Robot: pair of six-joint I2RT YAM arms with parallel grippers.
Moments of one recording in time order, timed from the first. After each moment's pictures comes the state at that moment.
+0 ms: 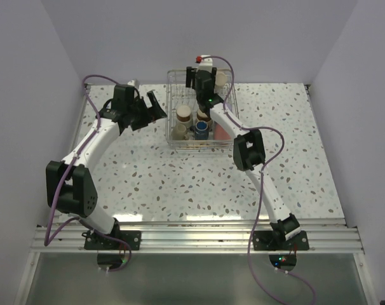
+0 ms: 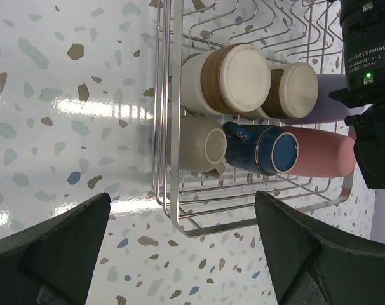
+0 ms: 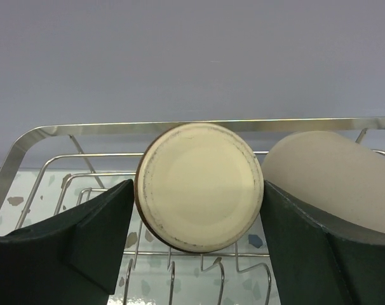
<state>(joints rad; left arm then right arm) -0.20 1.59 1.33 -0.44 0.20 -0.60 0.49 2.79 2.62 0.07 0.44 0.12</state>
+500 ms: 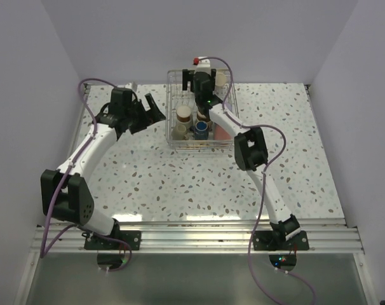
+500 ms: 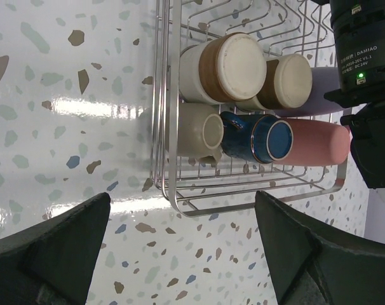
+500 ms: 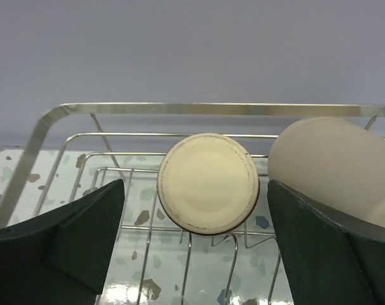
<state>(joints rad) -0.21 1.52 1.27 -0.45 0.19 -0.61 0.51 2.71 2.47 0.11 0.43 0.12</state>
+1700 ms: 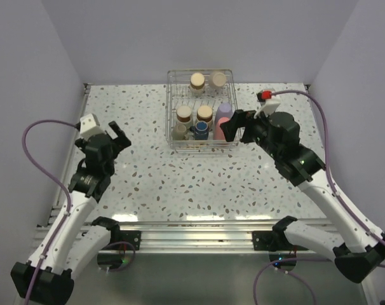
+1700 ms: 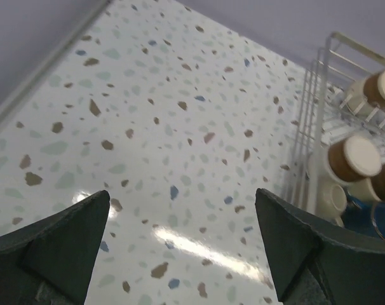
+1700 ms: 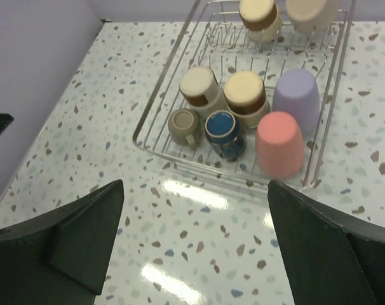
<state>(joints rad) -0.25 0.84 0.80 -0.35 -0.47 -0.50 0.58 1.04 1.17 -0.35 0.11 0.36</state>
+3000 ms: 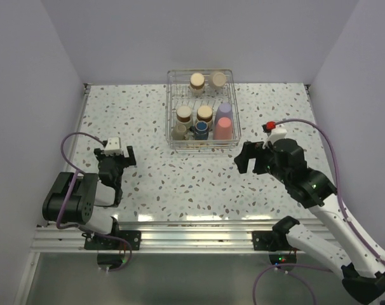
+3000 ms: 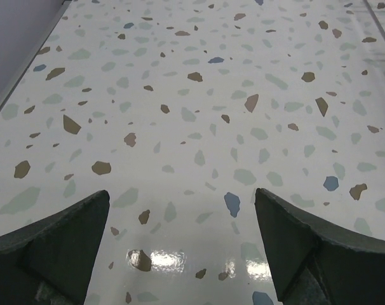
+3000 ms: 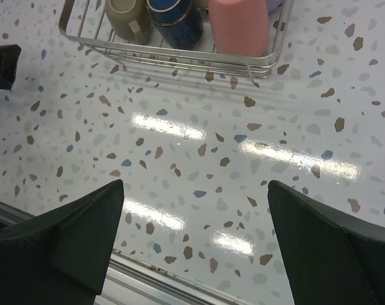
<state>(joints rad) -0.04 1.51 0.14 1.20 -0.17 0.00 0.58 0.76 0.94 -0.69 0.13 0.38</state>
